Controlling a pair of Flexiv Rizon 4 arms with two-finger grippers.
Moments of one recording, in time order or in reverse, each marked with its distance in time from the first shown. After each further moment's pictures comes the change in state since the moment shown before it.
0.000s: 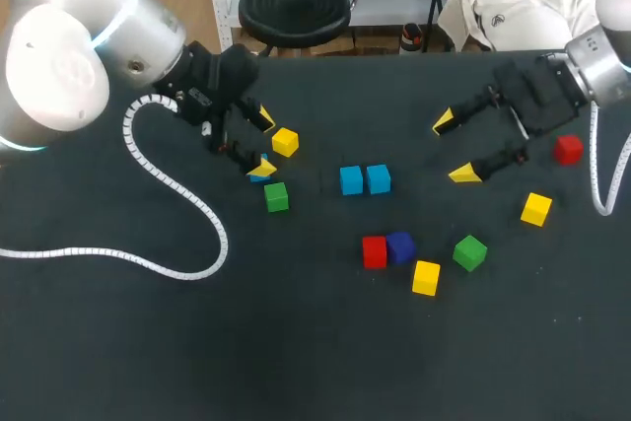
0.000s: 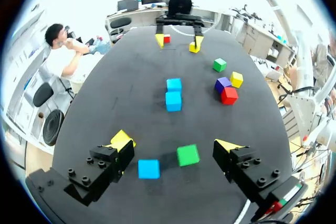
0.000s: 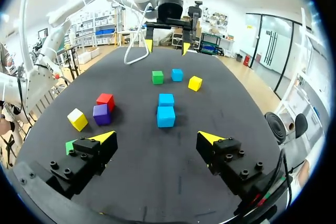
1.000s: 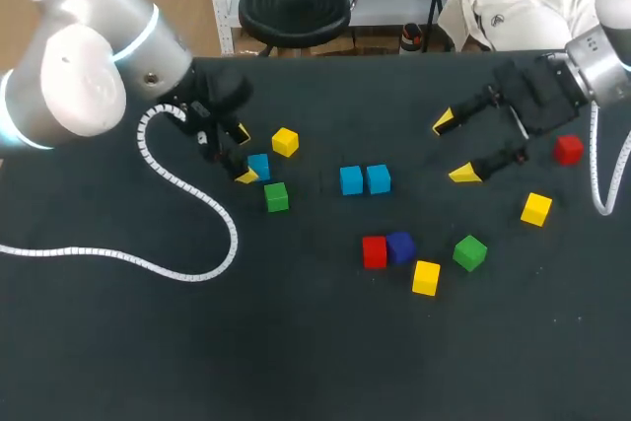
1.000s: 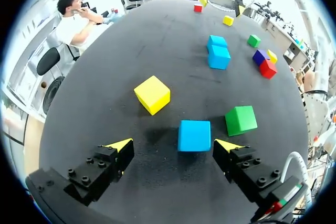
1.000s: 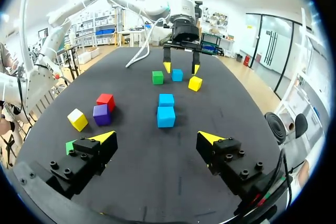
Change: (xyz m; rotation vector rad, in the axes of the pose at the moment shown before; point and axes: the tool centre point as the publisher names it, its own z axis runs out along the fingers) left arm 0.068 0.052 0.037 -0.038 0.149 -0.134; right arm 0.000 0.000 0.000 0.000 0.000 0.000
